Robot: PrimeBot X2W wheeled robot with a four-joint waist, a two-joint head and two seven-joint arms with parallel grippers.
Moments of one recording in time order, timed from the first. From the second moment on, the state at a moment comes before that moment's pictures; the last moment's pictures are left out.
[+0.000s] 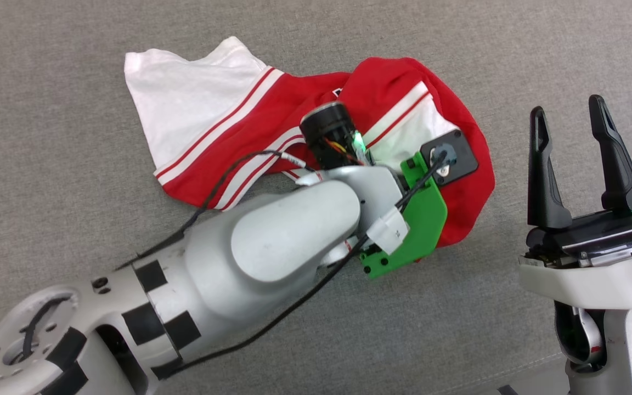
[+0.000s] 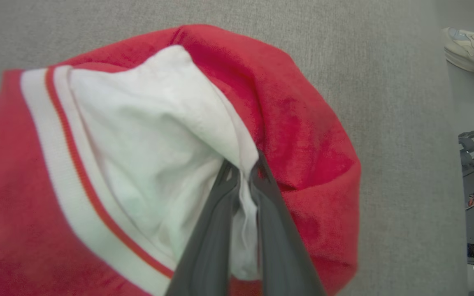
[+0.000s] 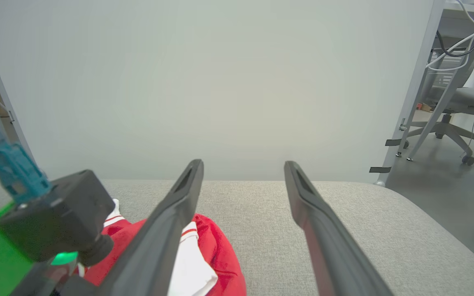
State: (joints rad) left arm -1.15 0.19 -1.28 0.36 -0.73 -0.13 0.48; right arm -0.19 -0.05 0.06 -0.28 0.16 0.13 -0.26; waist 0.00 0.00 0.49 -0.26
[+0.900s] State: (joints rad) left arm -1.07 0.10 -1.14 0.61 -0.58 0.06 -0.25; right arm -0.08 -0.05 0.00 -0.23 0.08 0.13 -0.26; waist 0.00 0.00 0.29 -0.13
